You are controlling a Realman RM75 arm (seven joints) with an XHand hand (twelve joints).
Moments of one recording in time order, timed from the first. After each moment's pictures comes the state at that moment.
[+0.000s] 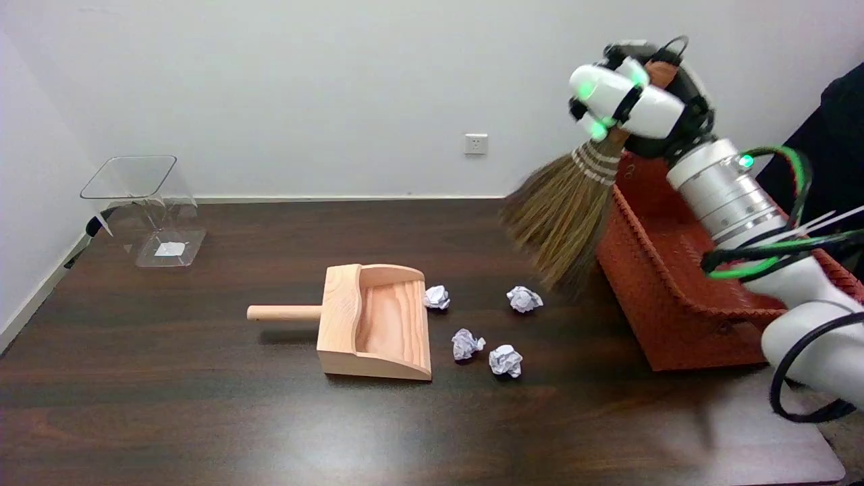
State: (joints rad) arm -0.26 -0.72 1.63 -1.85 -2.14 0.46 1.64
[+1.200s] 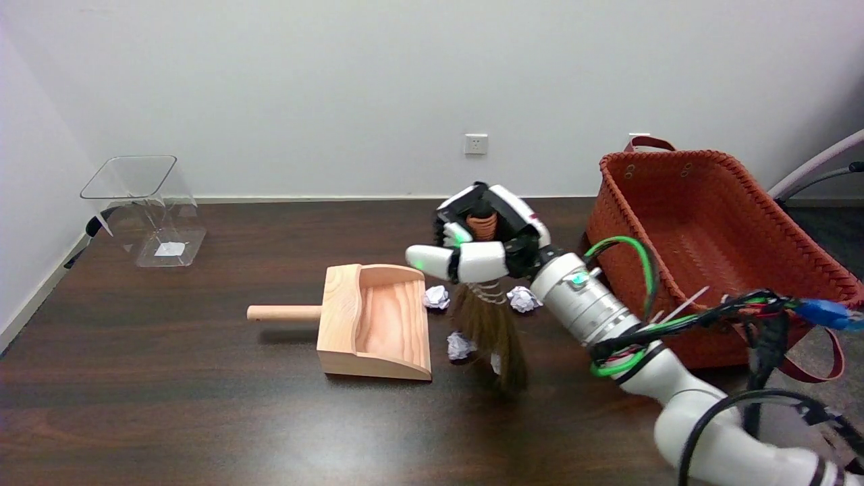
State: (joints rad) arm -0.18 -1.04 1.23 -1.84 -2.16 0.32 0.95
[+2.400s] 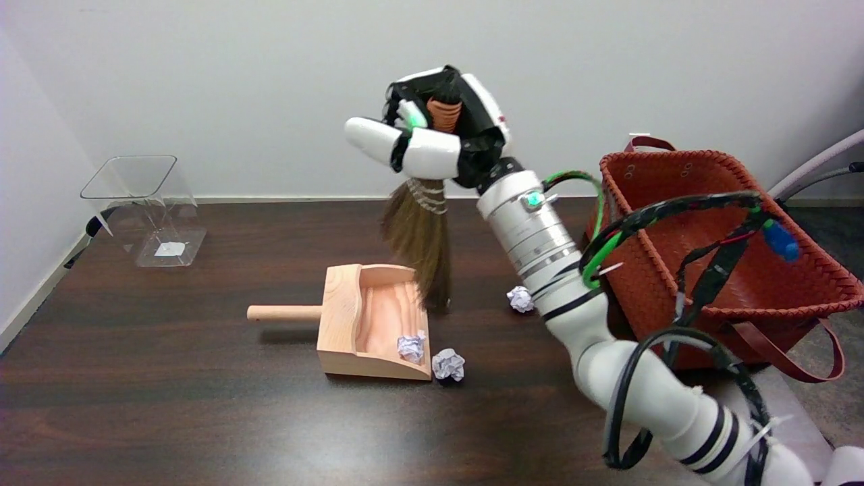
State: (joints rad) arm 0.15 -1.21 1.03 -1.85 -1.75 0.49 0.50
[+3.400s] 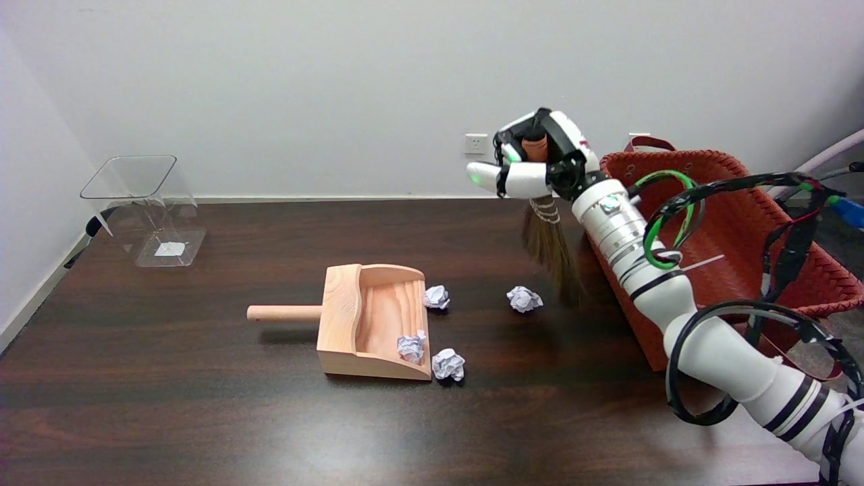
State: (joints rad) arm 0.04 -0.92 1.24 -1.72 -1.65 0.45 0.39
